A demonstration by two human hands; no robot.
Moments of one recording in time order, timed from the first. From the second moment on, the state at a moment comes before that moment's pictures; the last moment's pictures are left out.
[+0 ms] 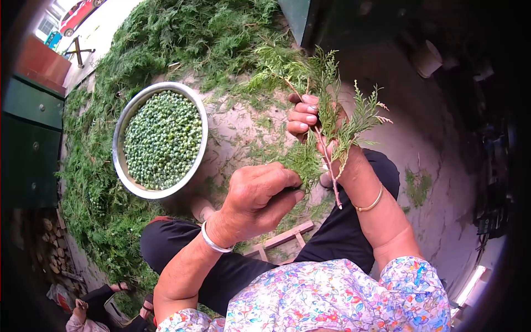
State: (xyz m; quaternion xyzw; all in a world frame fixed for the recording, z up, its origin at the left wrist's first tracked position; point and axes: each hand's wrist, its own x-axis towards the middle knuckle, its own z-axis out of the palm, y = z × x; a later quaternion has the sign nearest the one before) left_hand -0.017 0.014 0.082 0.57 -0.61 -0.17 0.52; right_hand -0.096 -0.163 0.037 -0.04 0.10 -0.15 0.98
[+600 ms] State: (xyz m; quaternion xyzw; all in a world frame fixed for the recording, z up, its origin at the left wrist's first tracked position) left_hand -0.008 0.023 0.071 0.36 -0.18 -0.61 0.68; right_hand -0.089 -0.169 0.036 -0.15 0.16 -0.28 0.94
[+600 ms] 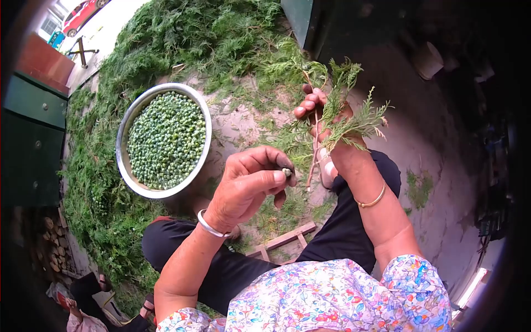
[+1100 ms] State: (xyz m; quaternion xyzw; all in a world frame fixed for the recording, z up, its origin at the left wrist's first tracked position) left_hand 0.040 0.032 0.065 0.32 -0.09 -0.52 0.78; right_hand -0.092 -0.164 0.053 -0.40 0.28 -0.31 0.82
